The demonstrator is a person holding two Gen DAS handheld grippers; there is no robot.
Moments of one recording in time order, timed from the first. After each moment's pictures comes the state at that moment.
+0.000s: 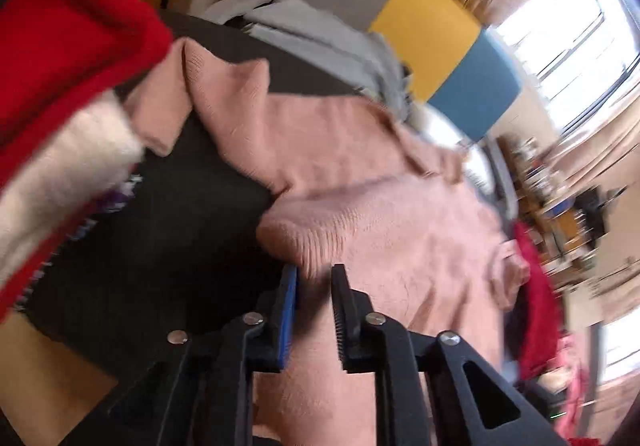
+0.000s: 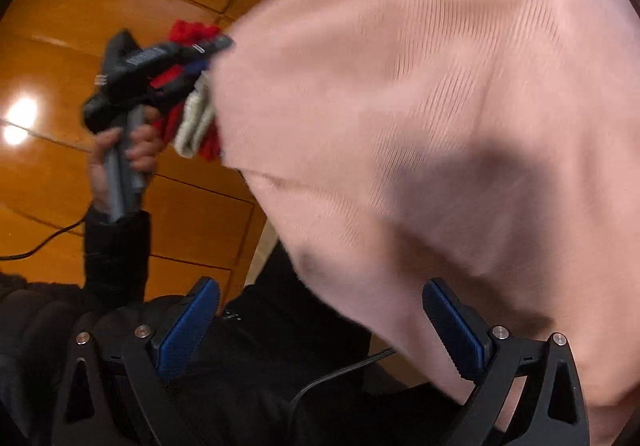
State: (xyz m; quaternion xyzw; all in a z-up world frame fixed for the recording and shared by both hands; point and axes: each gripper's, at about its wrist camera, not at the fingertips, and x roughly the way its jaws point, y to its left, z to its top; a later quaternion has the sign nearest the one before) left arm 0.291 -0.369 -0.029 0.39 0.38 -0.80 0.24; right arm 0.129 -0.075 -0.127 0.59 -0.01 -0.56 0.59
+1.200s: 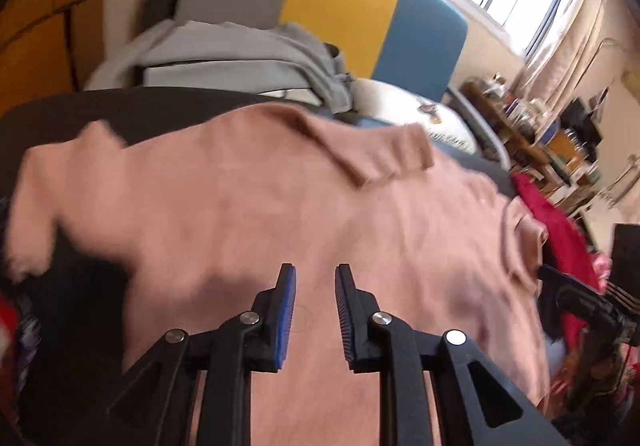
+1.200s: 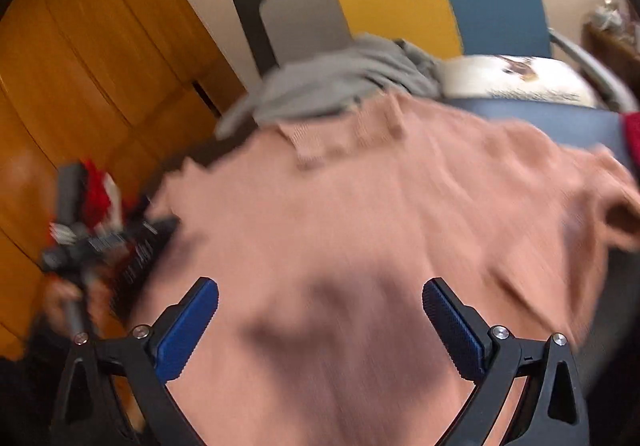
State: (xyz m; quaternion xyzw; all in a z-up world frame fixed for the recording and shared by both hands) left arm 0.118 -0.354 -0.050 0.39 0.27 -0.87 0.14; right arm -0.042 -0.074 -0.045 0.43 -0.03 -0.77 0.47
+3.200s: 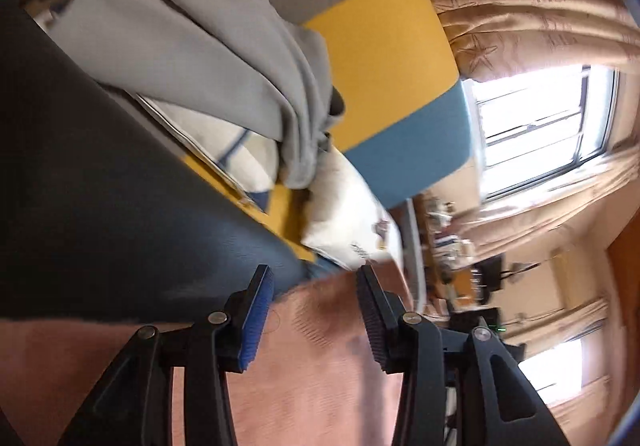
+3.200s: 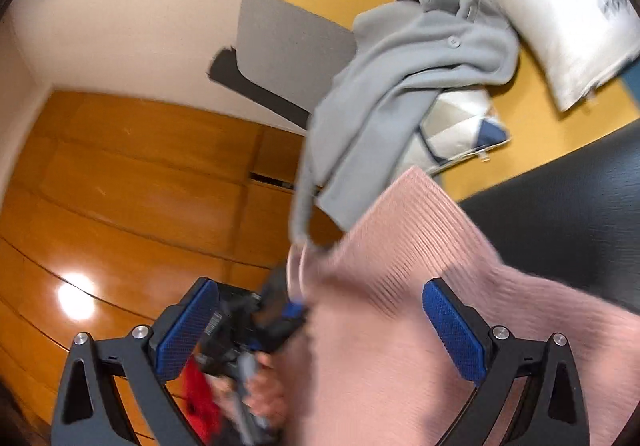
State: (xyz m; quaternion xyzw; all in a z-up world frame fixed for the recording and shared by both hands) left arm -0.067 -0.527 -0.129 0.26 0.52 -0.81 0.07; right arm -0.298 -0.235 -0.124 0.52 -0.28 -0.61 0.53
